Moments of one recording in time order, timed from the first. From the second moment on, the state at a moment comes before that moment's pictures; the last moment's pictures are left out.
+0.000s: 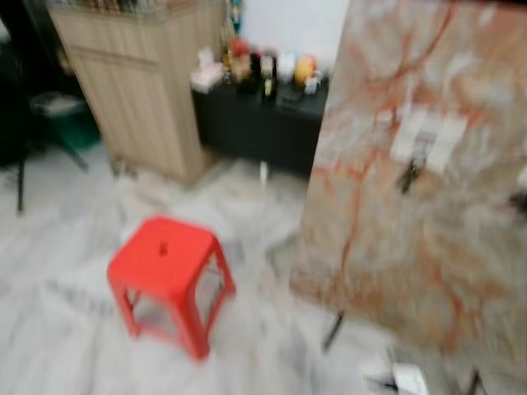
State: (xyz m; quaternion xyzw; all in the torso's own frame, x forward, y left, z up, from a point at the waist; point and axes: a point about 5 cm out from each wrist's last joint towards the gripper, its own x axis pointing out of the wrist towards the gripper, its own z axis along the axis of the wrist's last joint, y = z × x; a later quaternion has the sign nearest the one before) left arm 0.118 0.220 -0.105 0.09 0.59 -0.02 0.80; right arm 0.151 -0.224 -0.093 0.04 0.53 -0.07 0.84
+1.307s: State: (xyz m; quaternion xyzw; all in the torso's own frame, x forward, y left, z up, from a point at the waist) left arm 0.117 0.239 -0.101 0.09 0.59 -0.02 0.80; right arm 0.141 -0.218 -0.098 0.04 0.55 -0.04 0.84
